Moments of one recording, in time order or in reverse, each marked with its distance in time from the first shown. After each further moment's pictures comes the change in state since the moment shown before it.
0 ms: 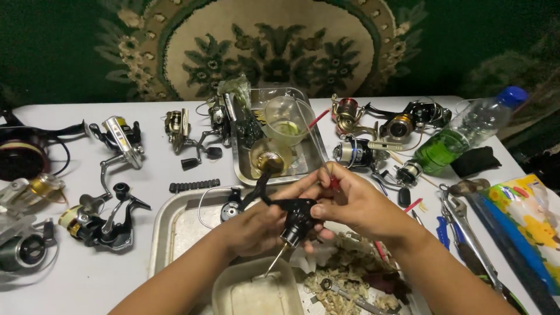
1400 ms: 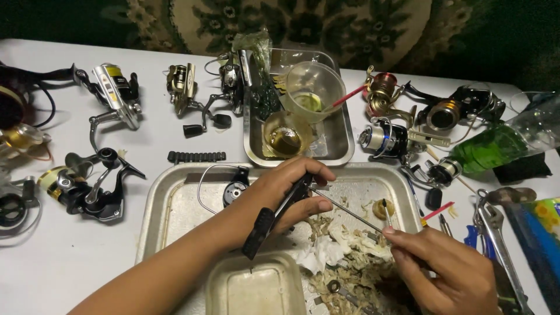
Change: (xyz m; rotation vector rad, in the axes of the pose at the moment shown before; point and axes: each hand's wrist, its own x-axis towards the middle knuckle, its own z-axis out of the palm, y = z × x) left_hand 0.007 0.018 0.015 1.191 0.574 -0.107; right_hand -0.091 0.010 0.022 -1.250 0.601 -0.325
